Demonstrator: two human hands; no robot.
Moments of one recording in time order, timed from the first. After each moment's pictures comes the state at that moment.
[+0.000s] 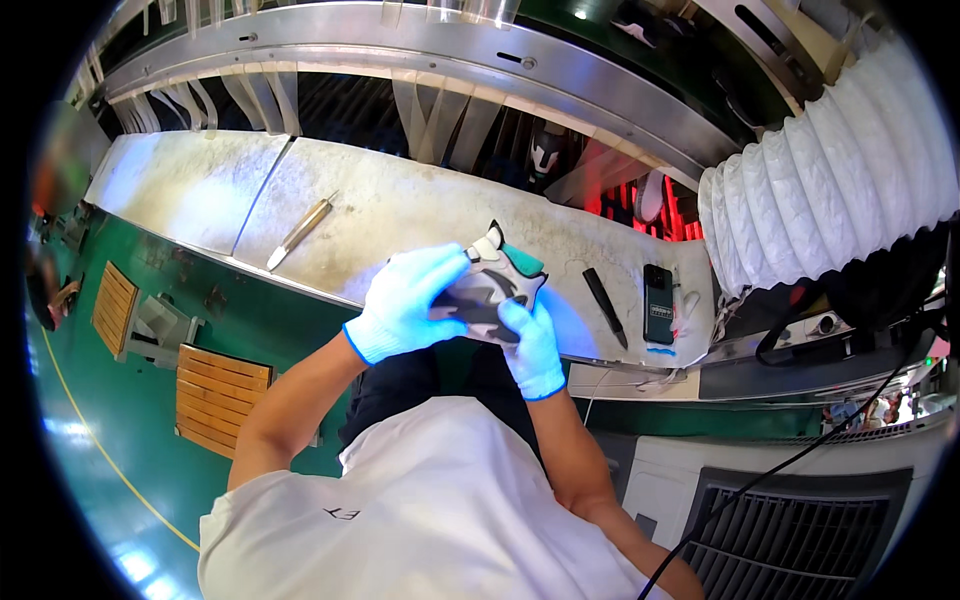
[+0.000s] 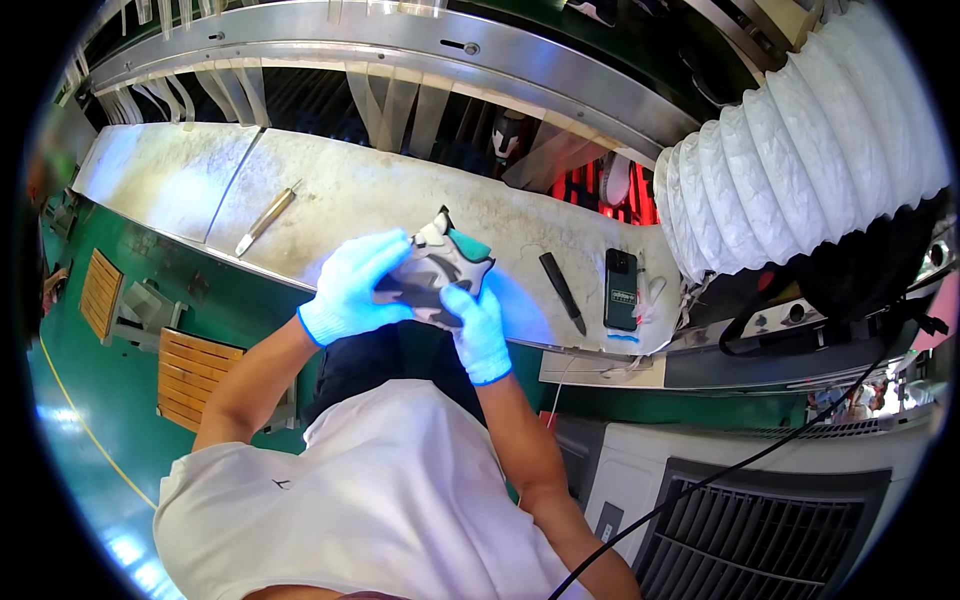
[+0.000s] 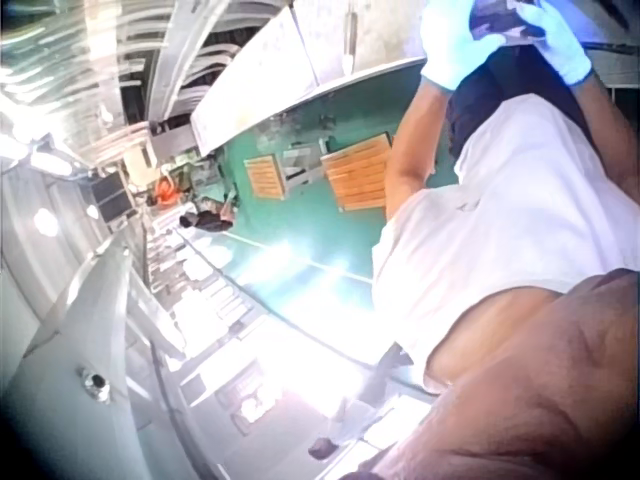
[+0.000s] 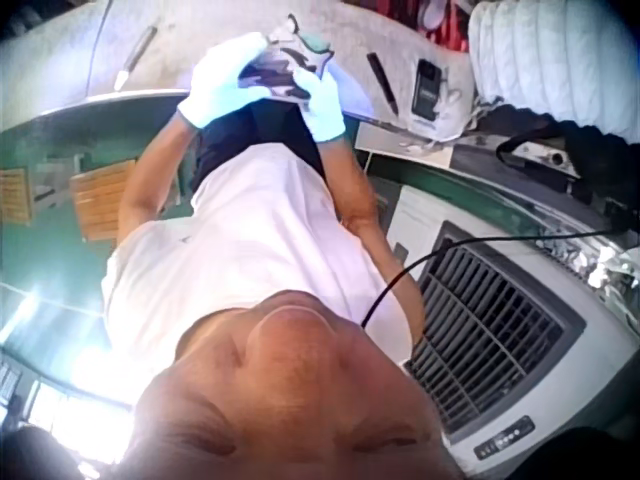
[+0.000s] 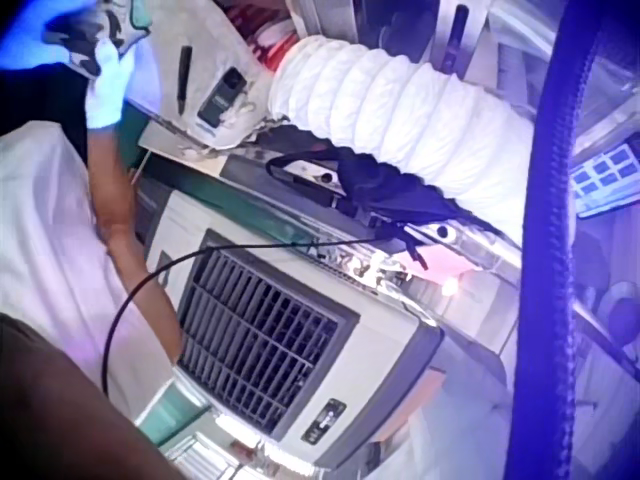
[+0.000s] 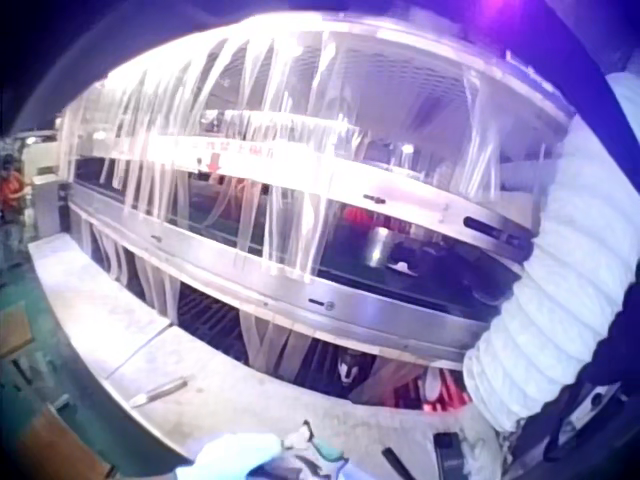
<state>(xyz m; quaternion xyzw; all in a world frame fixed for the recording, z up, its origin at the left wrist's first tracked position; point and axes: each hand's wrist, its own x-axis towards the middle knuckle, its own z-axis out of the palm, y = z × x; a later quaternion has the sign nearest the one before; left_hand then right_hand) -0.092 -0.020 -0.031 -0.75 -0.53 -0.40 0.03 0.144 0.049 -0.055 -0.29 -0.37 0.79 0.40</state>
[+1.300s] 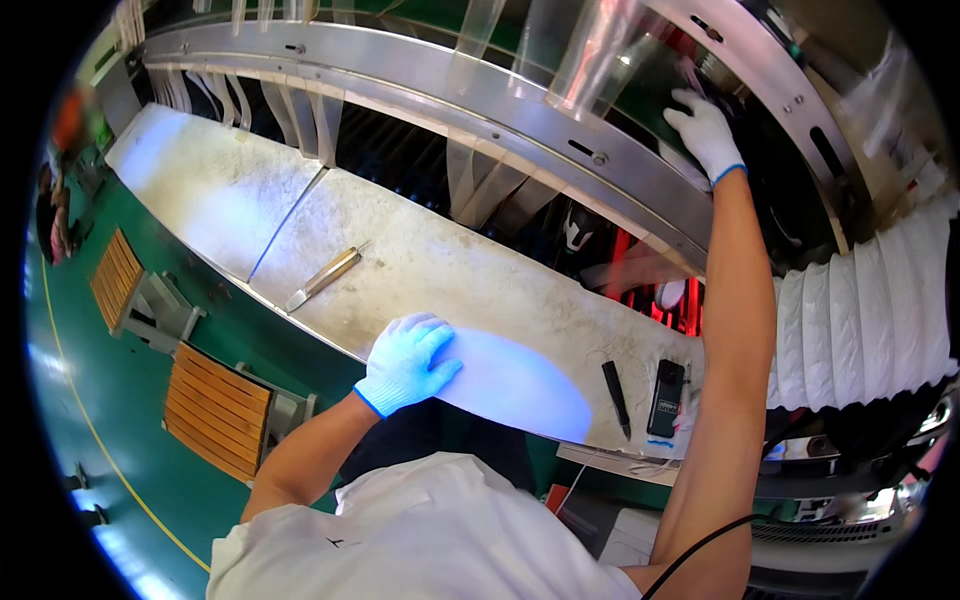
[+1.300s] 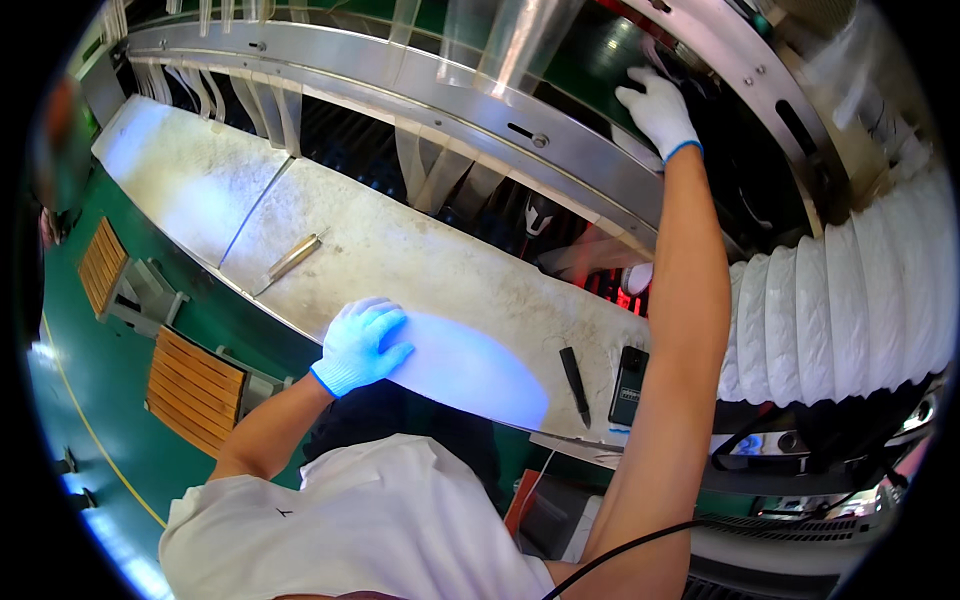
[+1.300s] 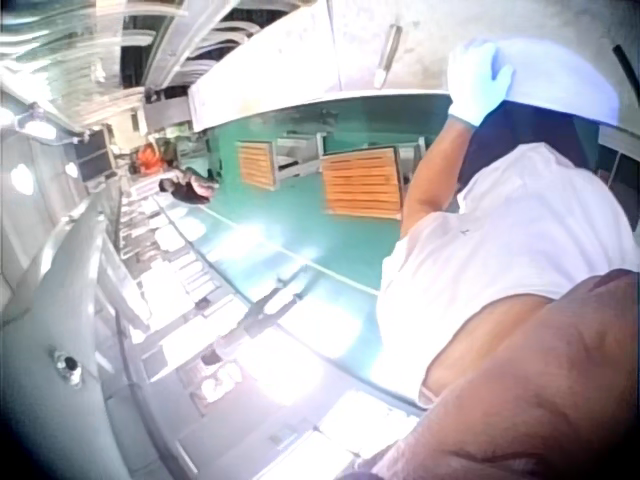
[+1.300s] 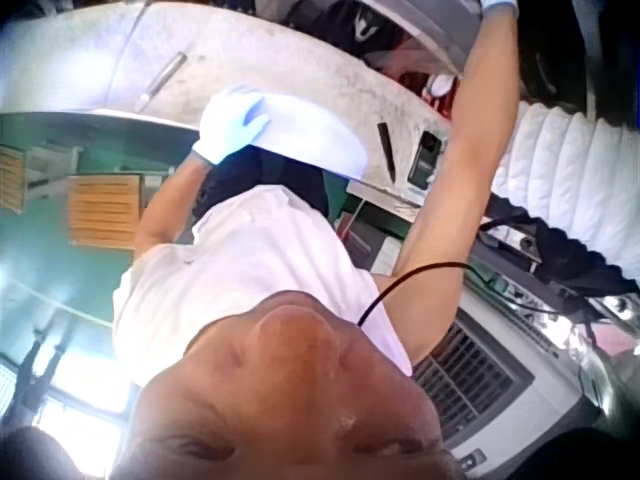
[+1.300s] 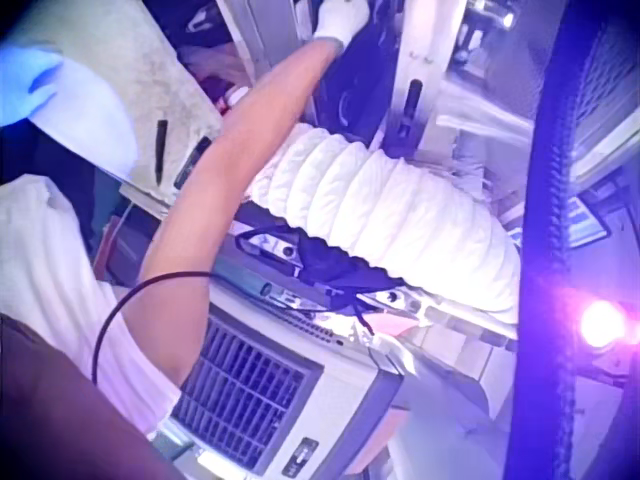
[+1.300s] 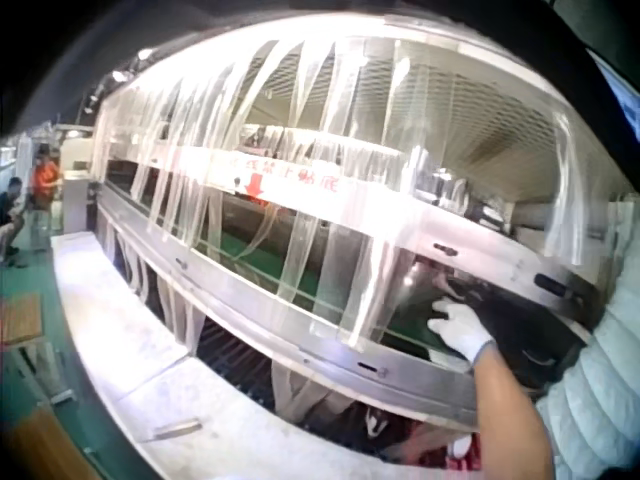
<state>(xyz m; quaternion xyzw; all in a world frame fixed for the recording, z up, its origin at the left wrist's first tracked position) -0.116 -0.006 -0.077 -0.65 -0.68 -0.34 -0.01 0.066 0.500 0.220 -0.33 -0.91 -0.02 0.26</state>
